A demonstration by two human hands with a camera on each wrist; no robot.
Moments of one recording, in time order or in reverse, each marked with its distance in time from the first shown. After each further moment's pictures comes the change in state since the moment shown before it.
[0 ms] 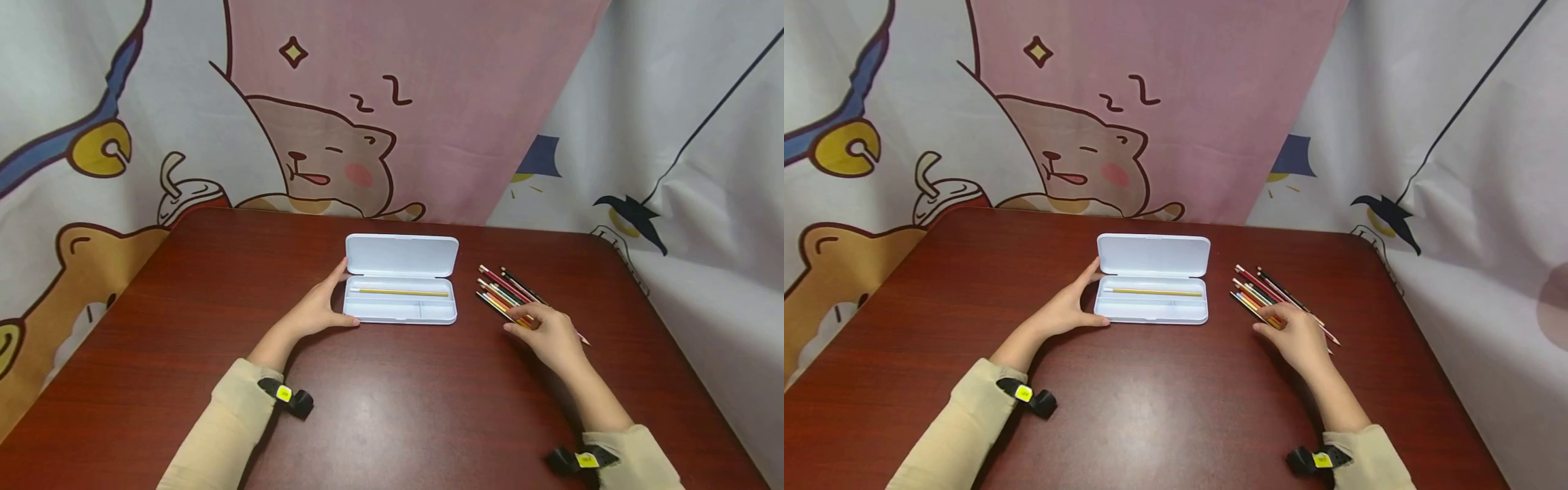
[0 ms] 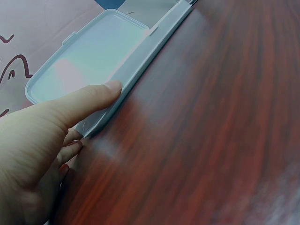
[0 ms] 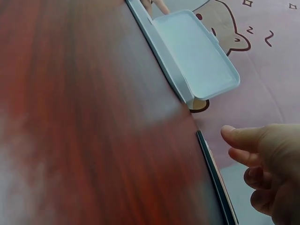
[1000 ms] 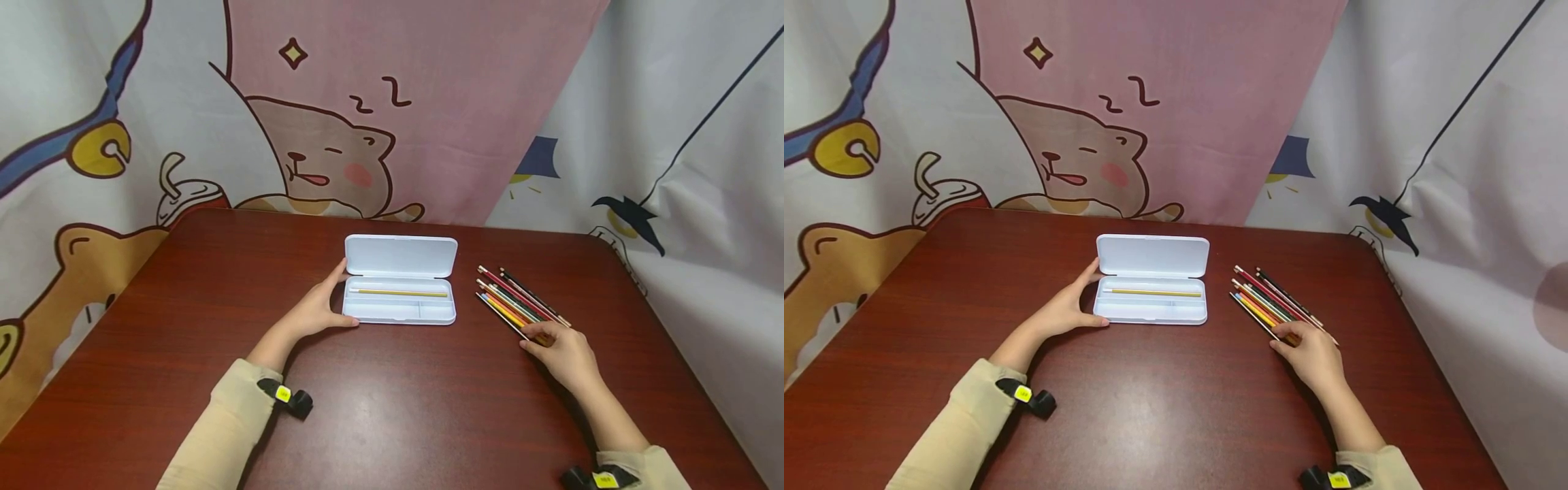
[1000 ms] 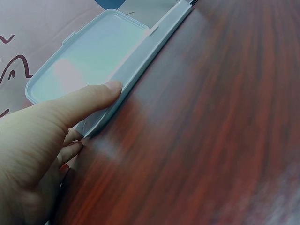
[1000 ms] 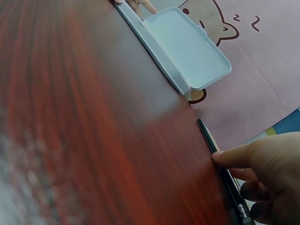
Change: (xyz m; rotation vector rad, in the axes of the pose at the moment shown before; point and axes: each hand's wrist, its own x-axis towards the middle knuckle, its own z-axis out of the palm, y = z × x) left_hand 0.000 0.000 0.000 -0.020 0.002 0.003; right_hand -0.027 0.018 -0.009 -0.068 -0.039 0.123
